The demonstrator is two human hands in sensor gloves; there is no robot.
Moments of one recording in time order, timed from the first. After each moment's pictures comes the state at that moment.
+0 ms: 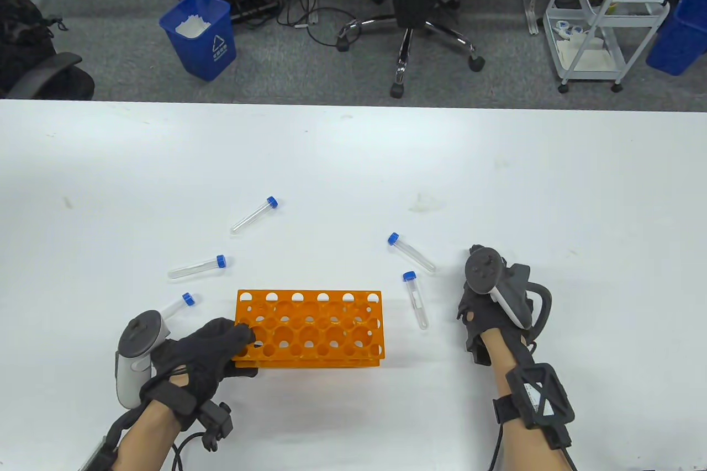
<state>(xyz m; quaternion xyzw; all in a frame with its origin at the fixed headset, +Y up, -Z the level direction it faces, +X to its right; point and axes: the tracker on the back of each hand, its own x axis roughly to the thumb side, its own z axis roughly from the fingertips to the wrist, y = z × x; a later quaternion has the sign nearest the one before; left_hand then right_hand) -0.281 -0.752 -0.155 -0.23 0.03 0.69 0.69 0.199 -0.741 -0.263 -0.11 0.02 0.98 0.14</state>
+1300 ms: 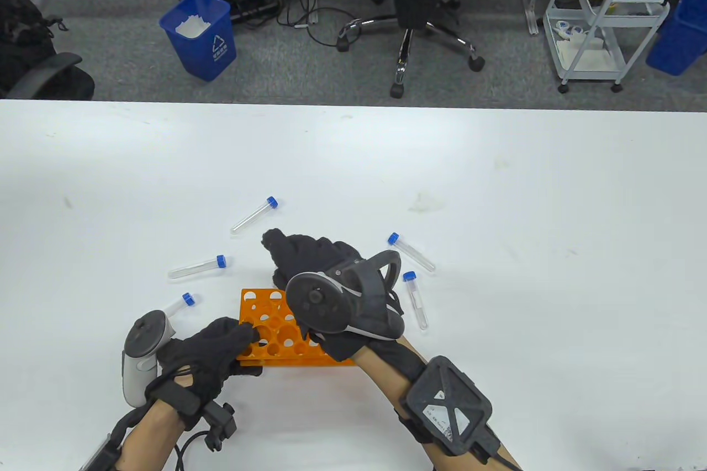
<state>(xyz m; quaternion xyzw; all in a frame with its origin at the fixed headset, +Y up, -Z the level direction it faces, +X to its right) -0.273 -0.755 -0.159 -0.23 0.00 0.70 0.68 -0.048 -0.555 -0.199 0.28 -0.14 0.93 0.17</state>
